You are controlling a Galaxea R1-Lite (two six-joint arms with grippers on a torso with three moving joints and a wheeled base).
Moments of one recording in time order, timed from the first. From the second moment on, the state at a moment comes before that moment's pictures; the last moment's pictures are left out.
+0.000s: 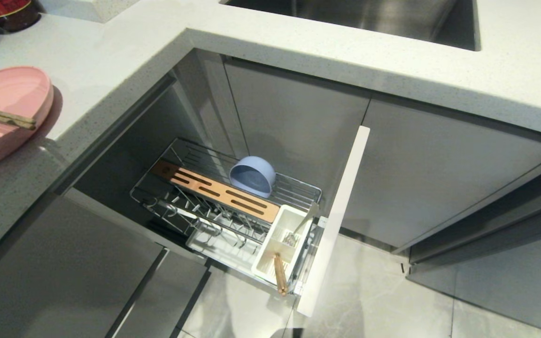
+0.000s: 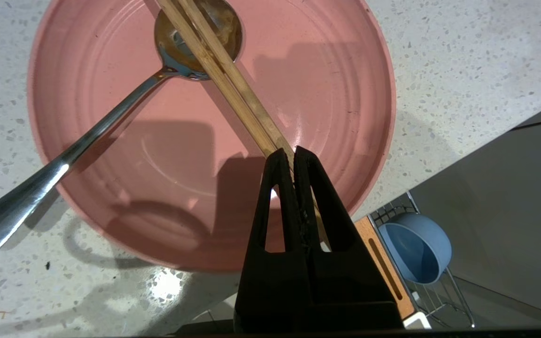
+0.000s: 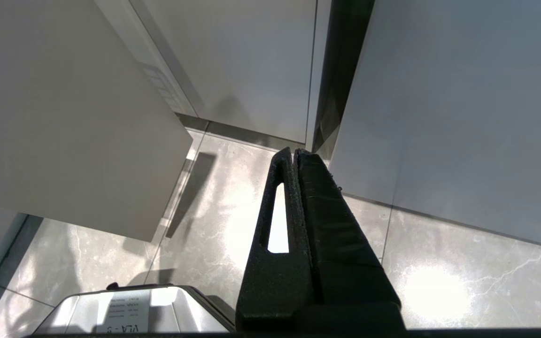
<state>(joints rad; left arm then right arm) -0.27 1.30 -1.76 0.83 0.66 -0.63 0.00 0.00 0.00 -0.01 -0.05 0.10</state>
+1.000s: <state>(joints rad) -0.25 1.36 -1.80 0.83 0.67 -0.75 0.00 0.00 0.00 -0.01 -0.05 0.10</state>
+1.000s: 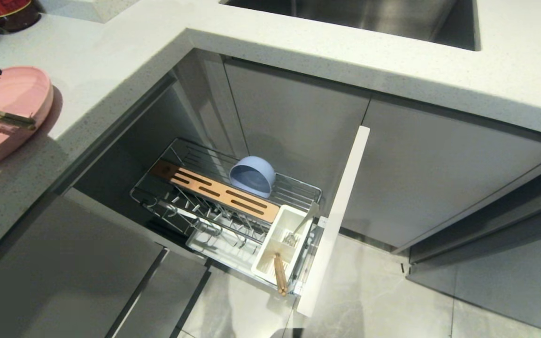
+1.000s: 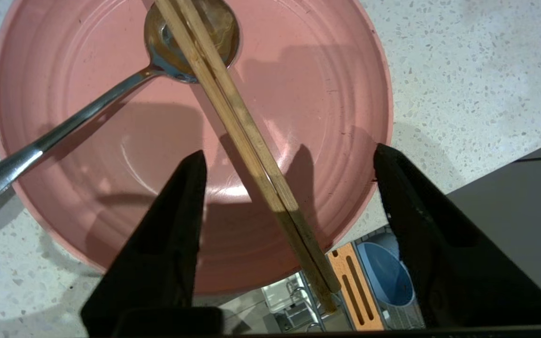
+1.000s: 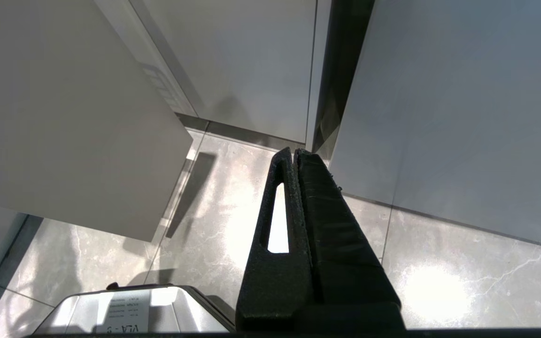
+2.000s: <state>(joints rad) -0.18 1.42 -1.77 0.83 0.64 -0.81 0.00 0.00 0.00 -0.01 -0.05 0.10</state>
